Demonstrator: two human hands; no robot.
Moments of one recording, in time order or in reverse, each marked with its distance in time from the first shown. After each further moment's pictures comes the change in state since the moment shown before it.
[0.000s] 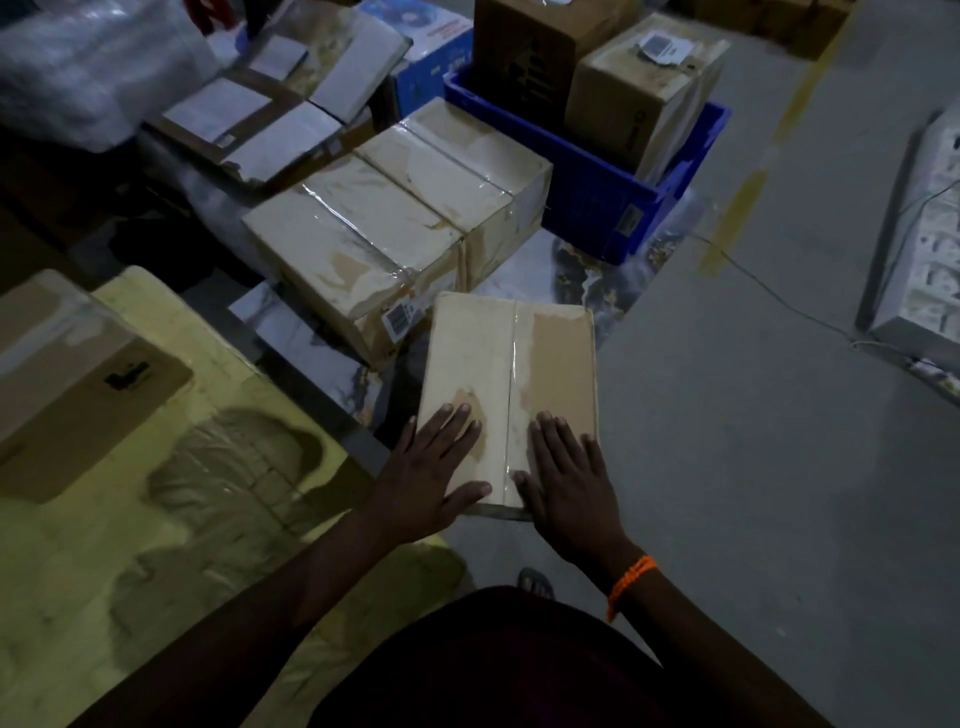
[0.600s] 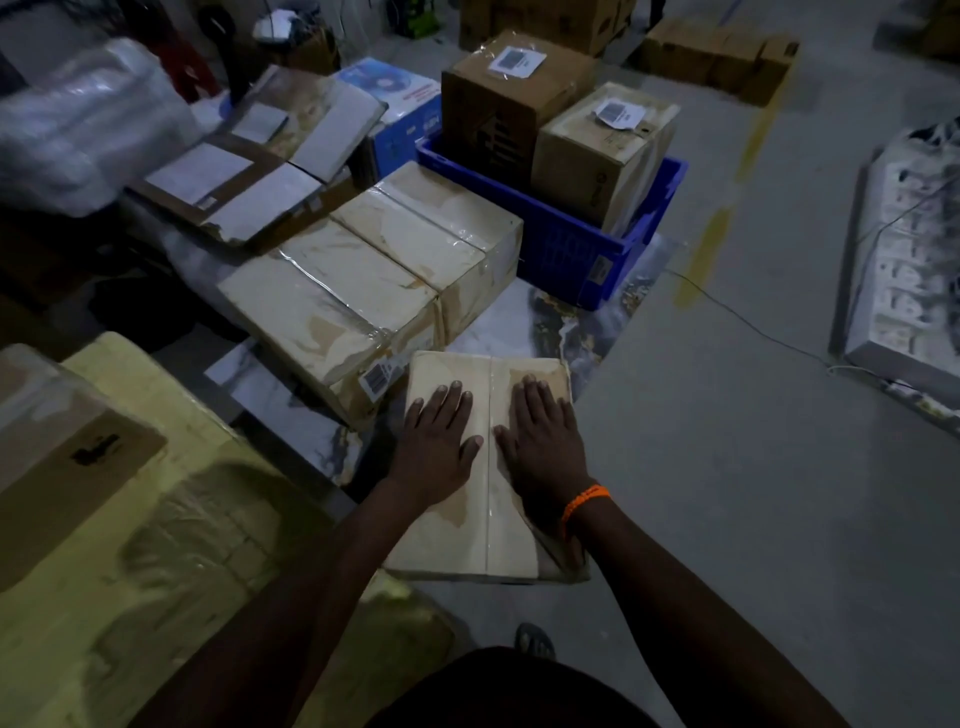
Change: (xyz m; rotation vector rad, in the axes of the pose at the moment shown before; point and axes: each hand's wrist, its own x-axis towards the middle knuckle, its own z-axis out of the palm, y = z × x) left_hand 0.125 -0.015 -0.012 0.056 -0.078 -0.173; right_hand 0.135 0.024 -0.022 -0.006 -0.143 0.147
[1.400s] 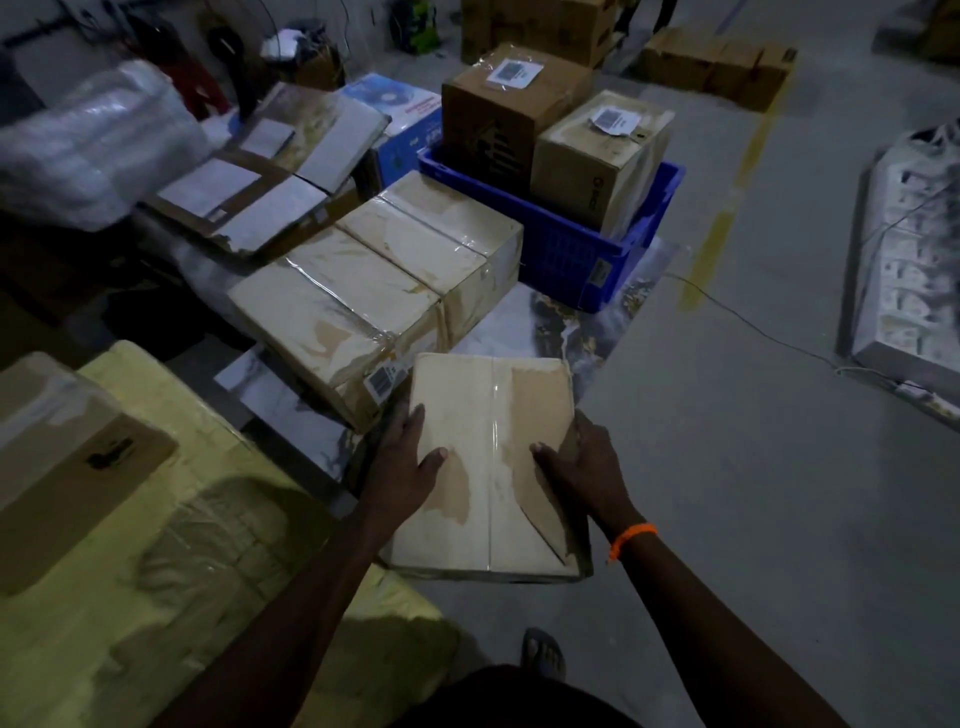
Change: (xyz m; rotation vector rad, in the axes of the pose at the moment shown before) left_hand -0.043 -0.017 -0.012 -0.397 0.127 -0.281; right_hand -0.038 0.042 -0.004 0.694 0.150 0.222
